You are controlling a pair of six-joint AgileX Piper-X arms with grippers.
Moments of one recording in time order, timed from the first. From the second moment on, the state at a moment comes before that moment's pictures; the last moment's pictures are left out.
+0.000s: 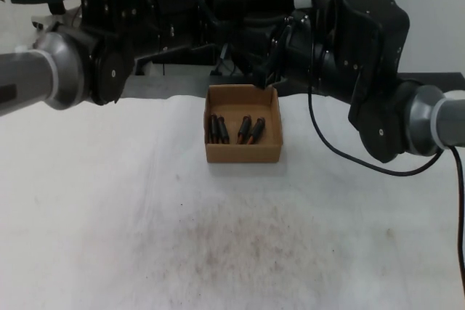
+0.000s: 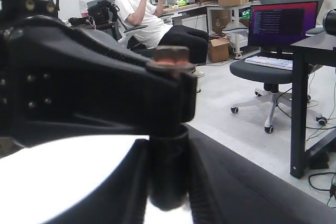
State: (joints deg) left arm -20.8 95.6 -64.2 -18.9 40.5 -7.7; right arm 23.2 100.0 -58.4 -36.8 -31.2 7.5
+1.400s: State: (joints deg) left arm -17.4 89.1 -64.0 7.2 12.5 -6.2; right arm 22.1 117.1 -94.1 21.8 -13.9 15.5
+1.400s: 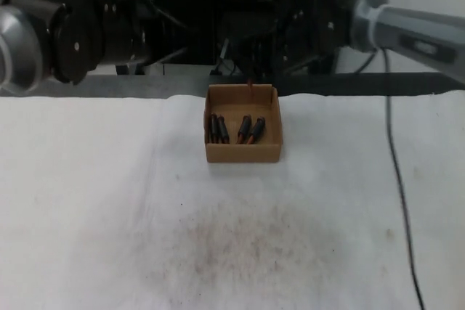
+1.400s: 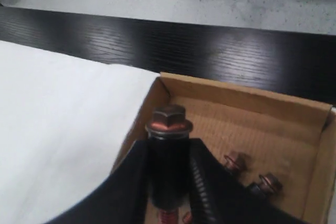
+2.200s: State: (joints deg) left arm -15.5 89.1 -64.0 9.8 10.0 -2.6; right arm 21.8 134.3 -112.9 33.0 -15.2 18.1
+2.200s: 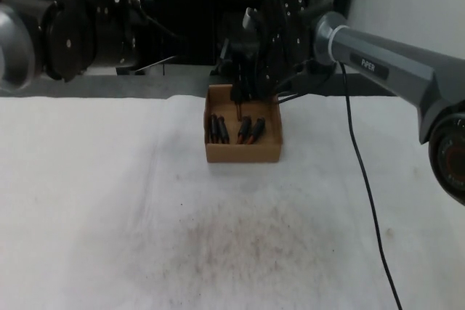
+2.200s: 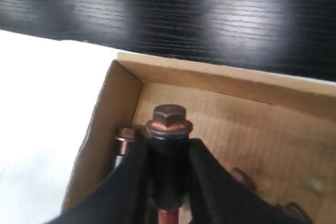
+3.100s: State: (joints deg) left arm -15.5 69.3 -50.6 18.4 -0.7 0.4; right arm 17.8 113.7 -105.9 43.0 -18.0 6.8
